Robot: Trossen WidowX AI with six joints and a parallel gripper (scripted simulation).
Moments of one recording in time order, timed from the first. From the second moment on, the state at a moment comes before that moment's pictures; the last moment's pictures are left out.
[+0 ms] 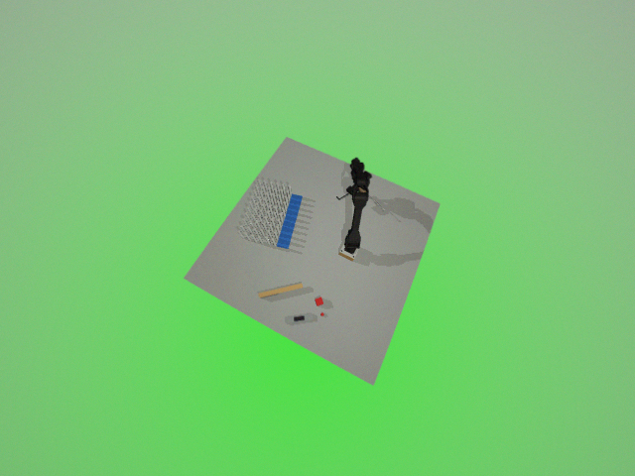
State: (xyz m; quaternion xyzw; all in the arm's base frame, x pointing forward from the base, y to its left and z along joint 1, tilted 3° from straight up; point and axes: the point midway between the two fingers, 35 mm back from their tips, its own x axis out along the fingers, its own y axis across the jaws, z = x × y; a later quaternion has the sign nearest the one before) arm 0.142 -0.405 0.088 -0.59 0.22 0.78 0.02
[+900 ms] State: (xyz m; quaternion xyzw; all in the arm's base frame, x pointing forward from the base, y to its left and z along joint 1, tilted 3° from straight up) arm 0.145 -0.379 0.183 -0.60 0.17 0.78 -0.02
